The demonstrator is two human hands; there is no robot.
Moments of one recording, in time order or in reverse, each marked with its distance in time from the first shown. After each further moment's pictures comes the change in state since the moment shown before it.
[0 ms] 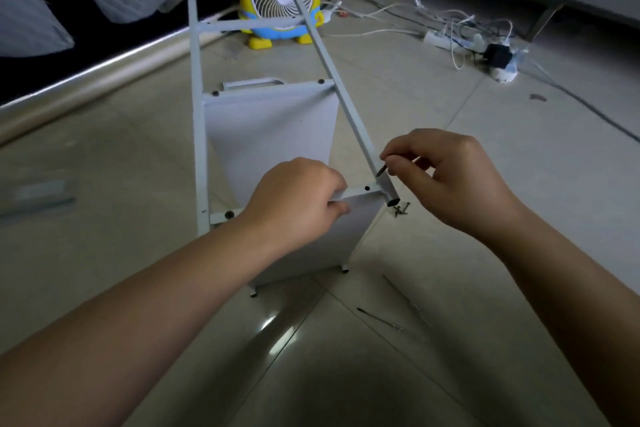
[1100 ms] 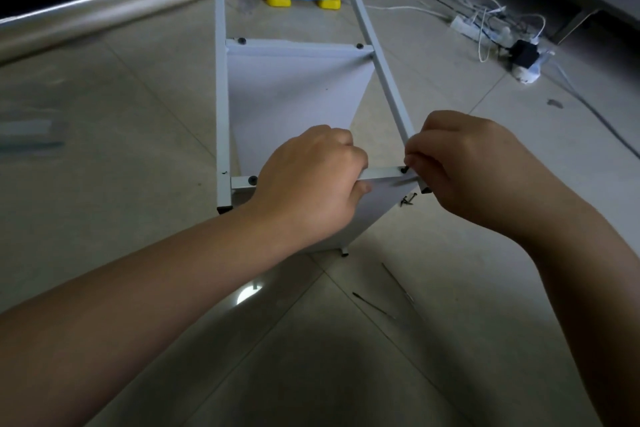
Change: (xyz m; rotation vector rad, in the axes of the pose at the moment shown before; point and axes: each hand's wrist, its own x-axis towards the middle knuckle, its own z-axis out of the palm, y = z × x) left_hand -0.012 -0.013 0.013 -0.093 0.282 0.083; right_hand 0.015 0.004 0.011 -0.432 -0.203 -0.271
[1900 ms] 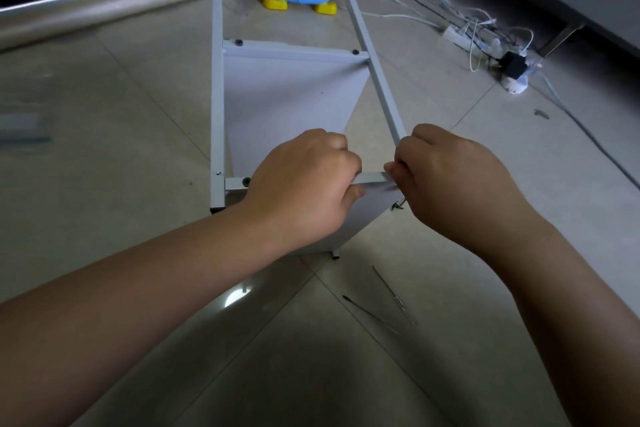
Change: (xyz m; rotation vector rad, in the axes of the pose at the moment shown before) left_hand -0.002 0.002 0.001 -0.006 -0.079 -0.038; right_hand 0.000 -0.020 0.003 -0.087 -0.004 0.127
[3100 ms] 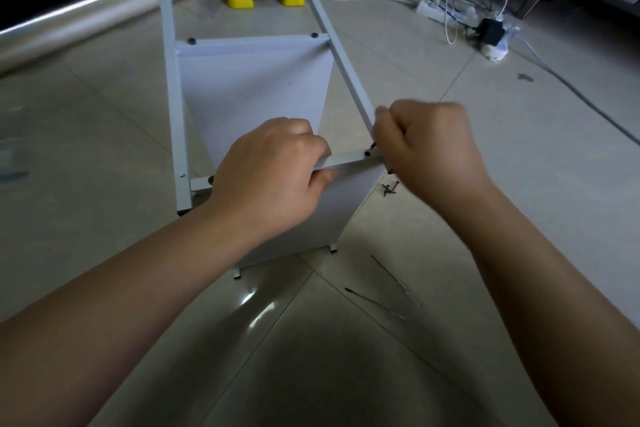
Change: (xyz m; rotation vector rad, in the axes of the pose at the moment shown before) left_hand 0.007 -0.010 0.004 0.042 0.125 0.046; right_hand 0.007 0.002 0.010 0.311 0.254 0.288
